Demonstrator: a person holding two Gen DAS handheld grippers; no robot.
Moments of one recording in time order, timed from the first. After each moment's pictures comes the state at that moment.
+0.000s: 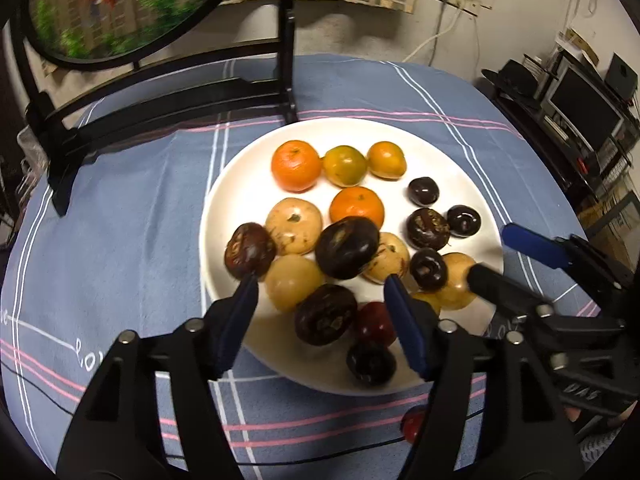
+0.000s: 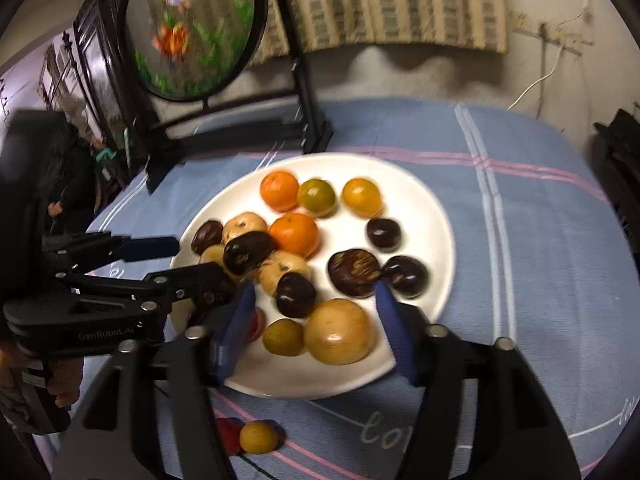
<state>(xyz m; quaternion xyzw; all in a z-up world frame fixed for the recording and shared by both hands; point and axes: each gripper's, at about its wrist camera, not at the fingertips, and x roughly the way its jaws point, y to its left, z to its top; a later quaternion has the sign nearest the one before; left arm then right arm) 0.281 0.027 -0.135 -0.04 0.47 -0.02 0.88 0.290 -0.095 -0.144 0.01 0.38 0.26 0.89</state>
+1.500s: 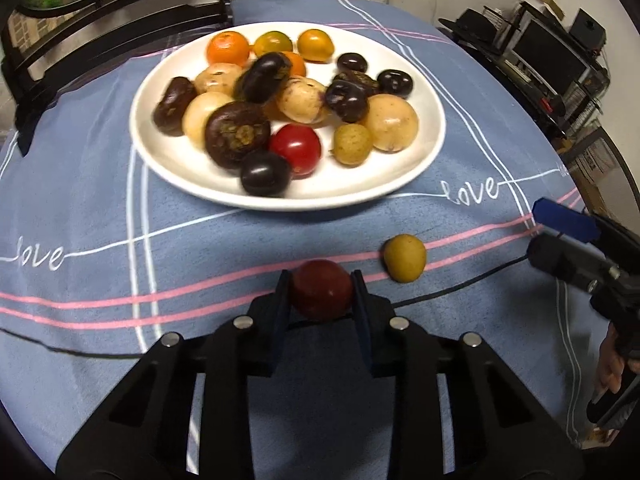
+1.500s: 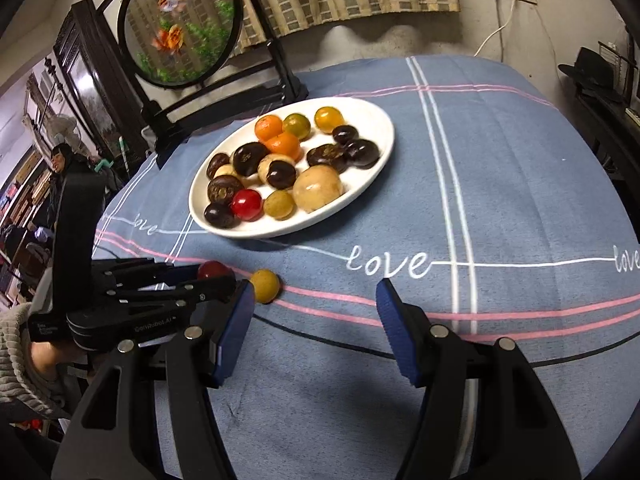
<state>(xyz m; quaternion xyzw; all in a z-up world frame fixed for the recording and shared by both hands) 0.204 -0.007 -0.183 -0.02 0.52 -0.09 0.85 0.199 -0.146 -0.160 0.04 0.44 0.24 0.87</state>
